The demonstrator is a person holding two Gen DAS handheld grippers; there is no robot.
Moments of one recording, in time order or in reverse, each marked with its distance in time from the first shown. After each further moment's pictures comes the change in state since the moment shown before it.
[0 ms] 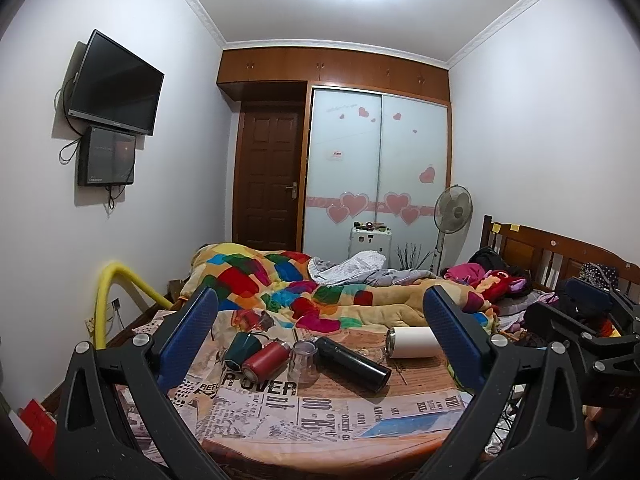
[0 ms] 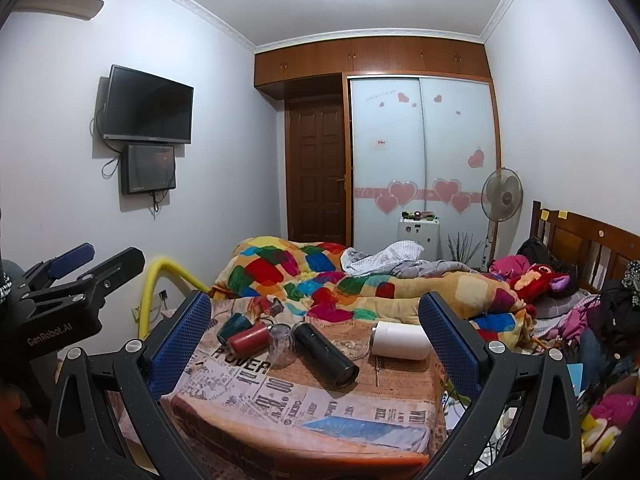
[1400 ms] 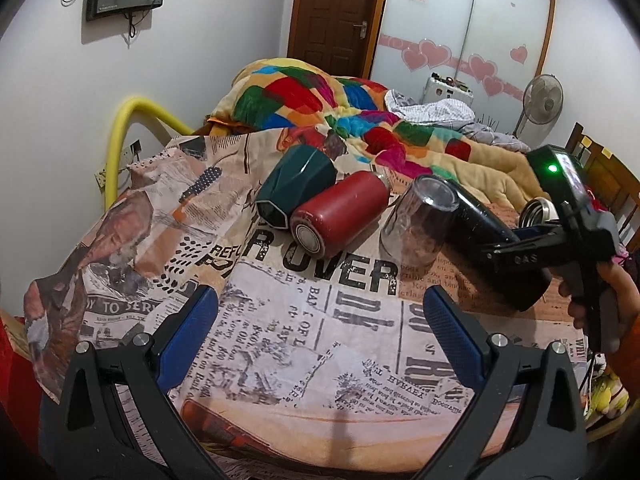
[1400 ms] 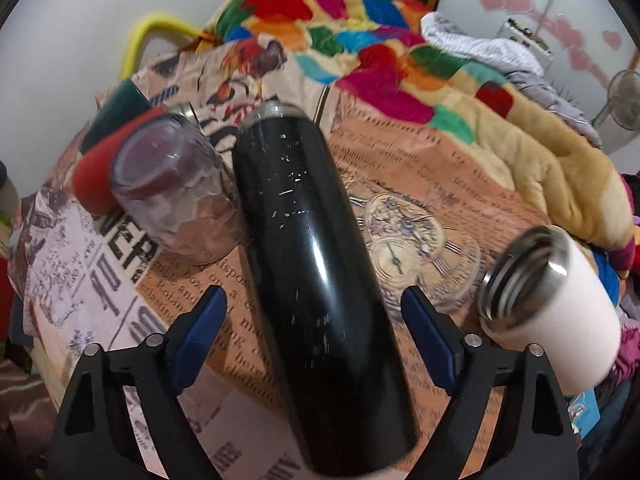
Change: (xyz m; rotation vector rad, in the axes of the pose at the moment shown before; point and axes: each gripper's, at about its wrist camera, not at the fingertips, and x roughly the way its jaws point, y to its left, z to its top) left arm 0.253 0.111 -0.184 -0.162 0.594 0.179; right arm 0.385 -0.019 -0.150 -0.232 0.956 0.187
